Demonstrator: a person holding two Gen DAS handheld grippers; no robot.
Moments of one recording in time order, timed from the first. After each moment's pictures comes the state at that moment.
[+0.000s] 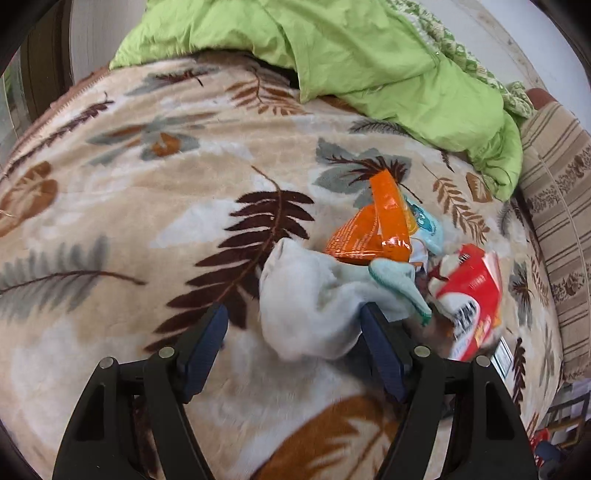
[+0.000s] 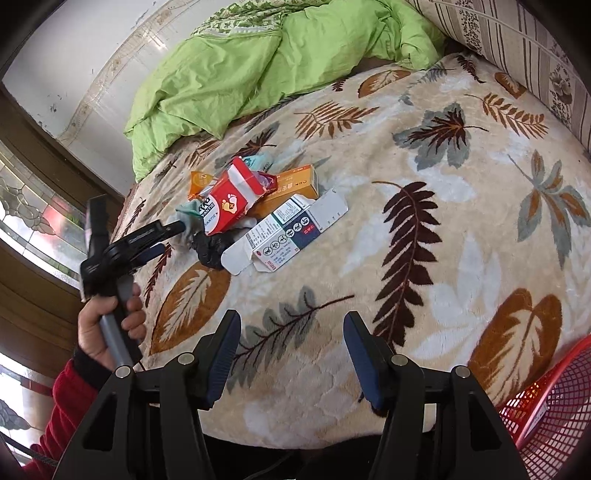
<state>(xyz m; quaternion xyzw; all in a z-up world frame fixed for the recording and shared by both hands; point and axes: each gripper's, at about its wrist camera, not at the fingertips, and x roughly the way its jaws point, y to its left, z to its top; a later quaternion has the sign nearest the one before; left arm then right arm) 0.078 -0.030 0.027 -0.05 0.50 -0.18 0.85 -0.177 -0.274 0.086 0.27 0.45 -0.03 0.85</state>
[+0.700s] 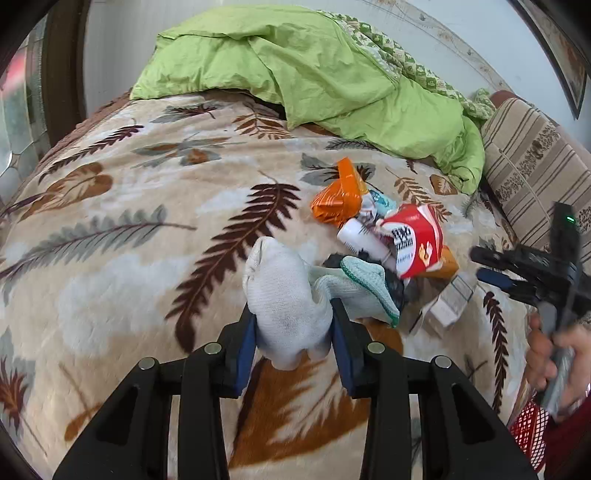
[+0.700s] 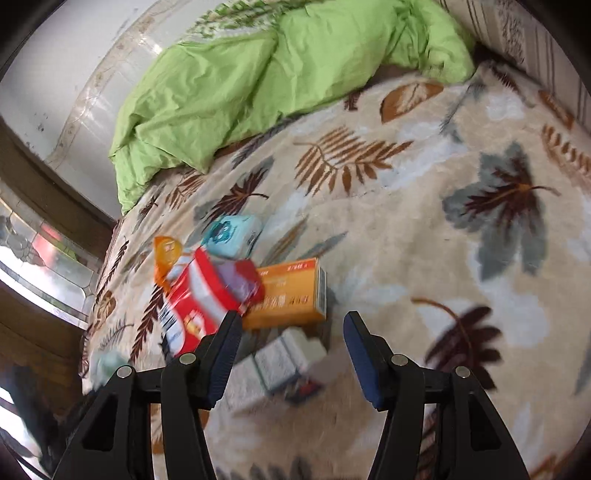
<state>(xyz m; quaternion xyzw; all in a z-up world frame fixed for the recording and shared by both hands) -0.033 0.018 0.066 -0.03 0.43 -0.20 0.88 -0.035 -0.322 0.052 0.29 0.43 -0.02 0.85</state>
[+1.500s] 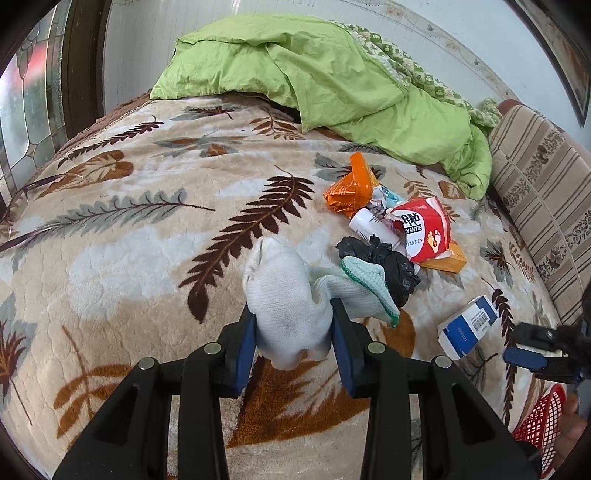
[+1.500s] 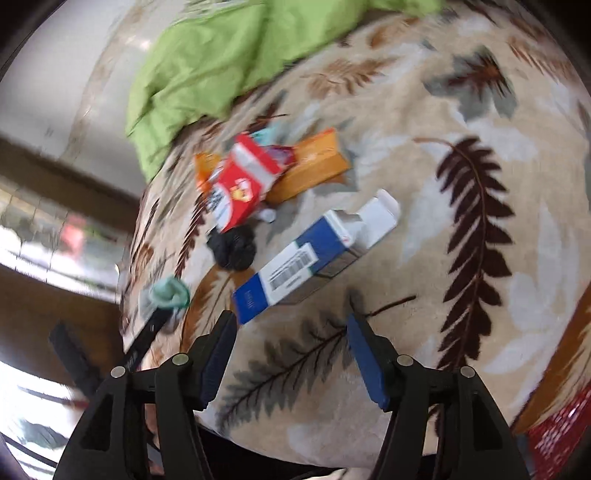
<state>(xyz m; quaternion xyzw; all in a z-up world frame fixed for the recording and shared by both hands) -0.055 0.026 0.053 -0.04 0.41 -0.18 0.90 -0.130 -0.273 0.046 0.38 0.47 0.01 0.79</state>
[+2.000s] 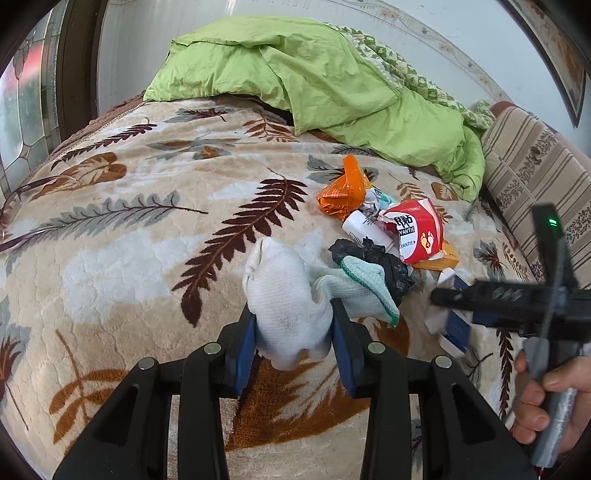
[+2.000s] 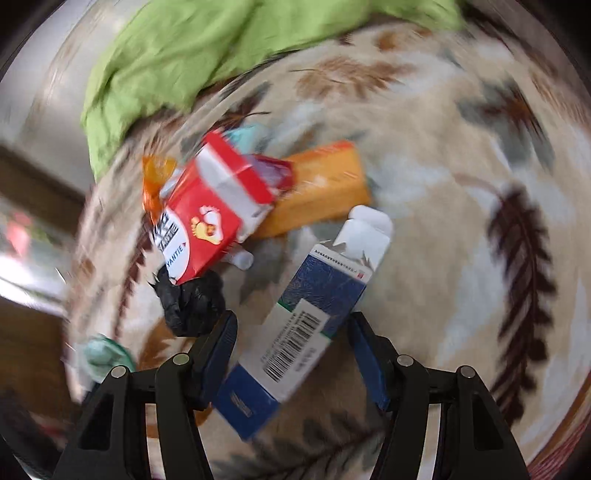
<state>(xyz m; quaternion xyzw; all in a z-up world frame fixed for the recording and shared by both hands) -0.055 0.027 0.052 -0.05 0.40 -0.19 0.89 -0.046 -0.239 0.026 0.25 0.52 -0.06 0.82</state>
